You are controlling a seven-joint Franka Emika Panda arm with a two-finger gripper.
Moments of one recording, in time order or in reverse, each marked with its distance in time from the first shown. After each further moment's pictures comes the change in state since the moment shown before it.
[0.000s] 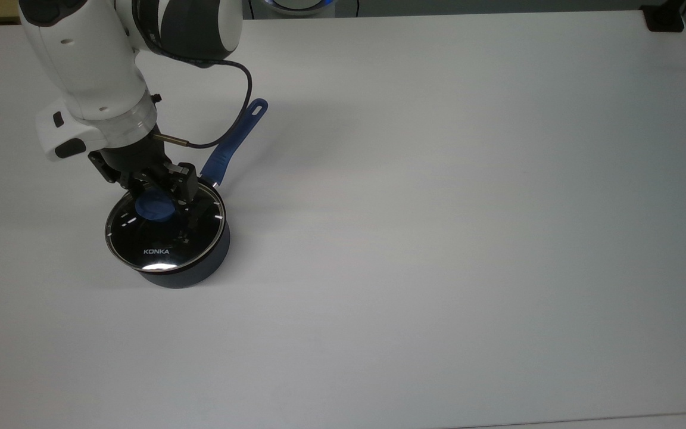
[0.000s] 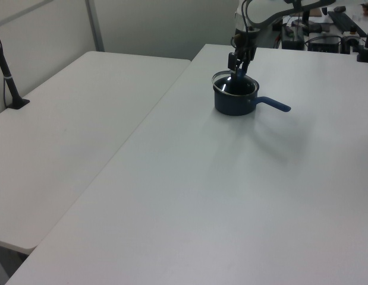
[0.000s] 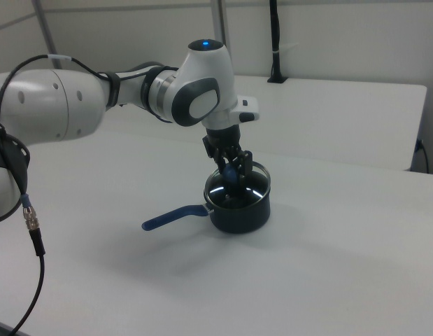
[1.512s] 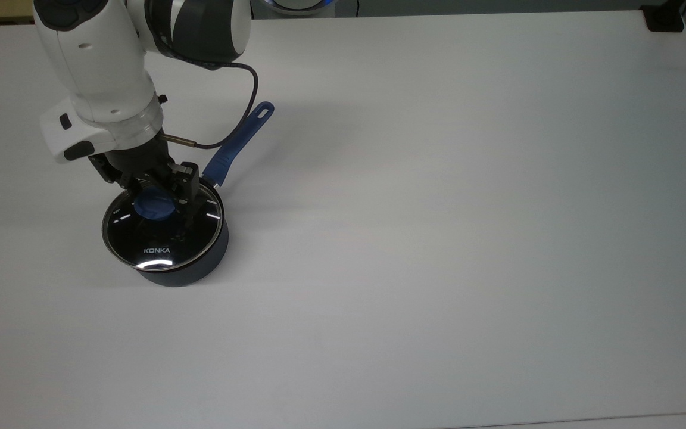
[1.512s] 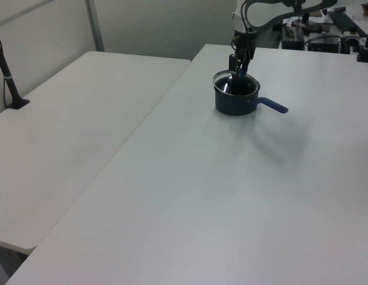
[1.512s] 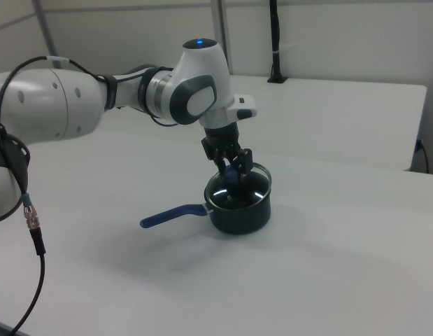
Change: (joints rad) arm 0.003 0.001 0.014 0.002 -0.074 -0.001 -0.007
